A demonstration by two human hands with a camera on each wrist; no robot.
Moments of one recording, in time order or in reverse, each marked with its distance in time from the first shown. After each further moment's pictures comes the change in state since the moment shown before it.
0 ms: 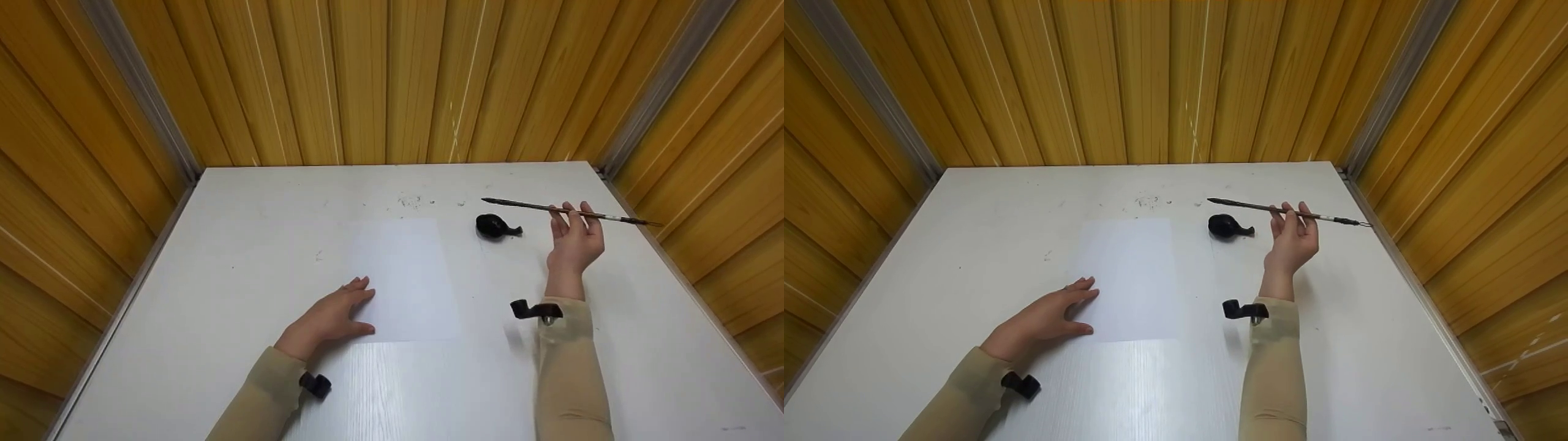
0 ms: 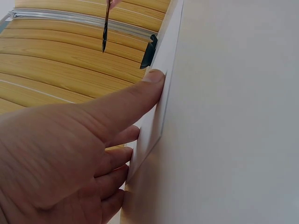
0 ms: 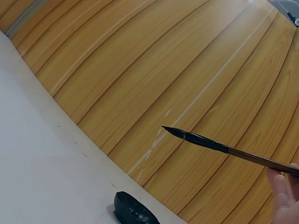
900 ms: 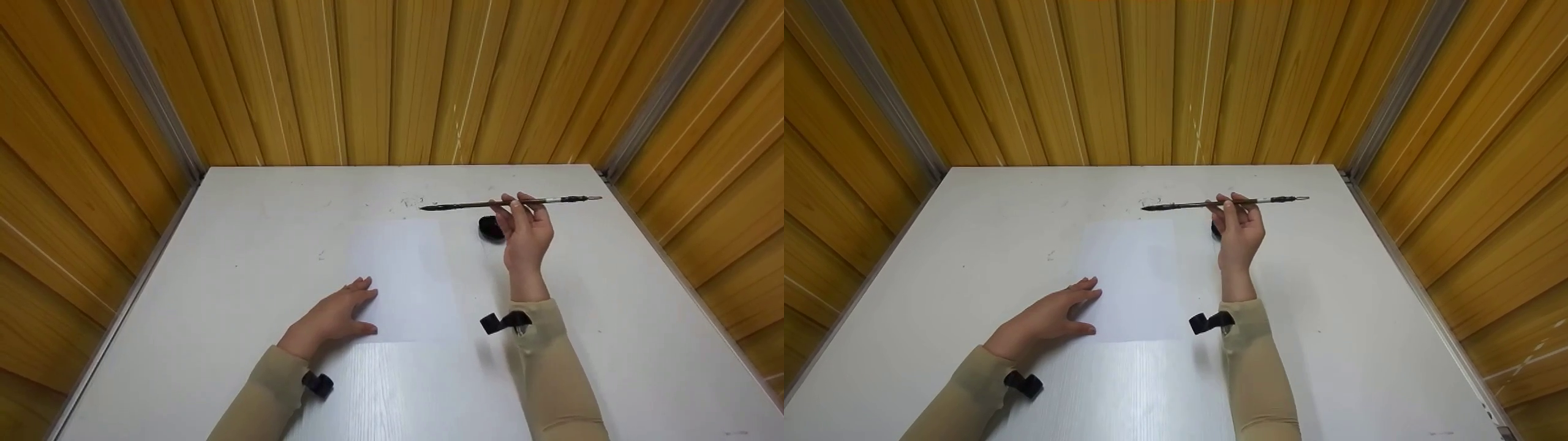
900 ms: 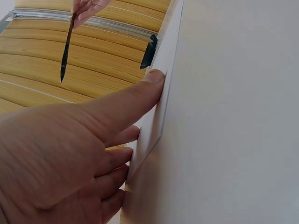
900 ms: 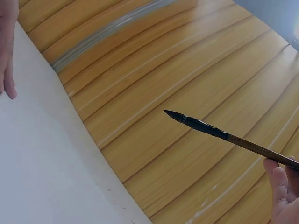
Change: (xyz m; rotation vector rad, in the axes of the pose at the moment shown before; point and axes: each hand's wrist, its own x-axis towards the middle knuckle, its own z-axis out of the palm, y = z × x) left_hand 0.003 0.005 0.003 0.011 -0.008 -0.036; right_hand -0.062 0.032 0.050 -0.119 -0.379 -0.057
